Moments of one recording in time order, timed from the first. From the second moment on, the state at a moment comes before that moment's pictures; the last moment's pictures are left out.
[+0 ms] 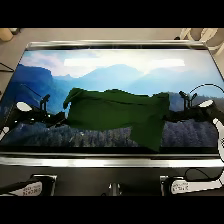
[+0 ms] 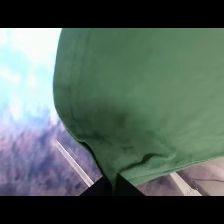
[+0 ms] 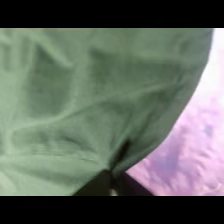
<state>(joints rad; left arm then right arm) 0.10 -1.34 0.85 0.92 -1.10 -1.36 -0.38 -1.60 1.03 -0.90 1.09 0.88</state>
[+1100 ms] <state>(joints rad) 0.10 -0.63 1.78 1.12 -0.82 -1.48 -0.38 -0.64 1.78 -1.14 0.99 0.76</state>
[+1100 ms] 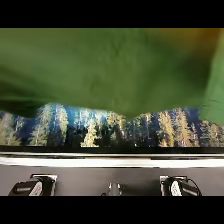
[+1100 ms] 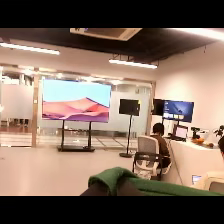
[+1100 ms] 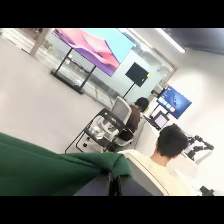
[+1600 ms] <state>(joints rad) 0.10 -0.89 1.72 1.22 -1.09 -1.49 -0.37 -0.96 1.79 -1.11 1.27 0.89</state>
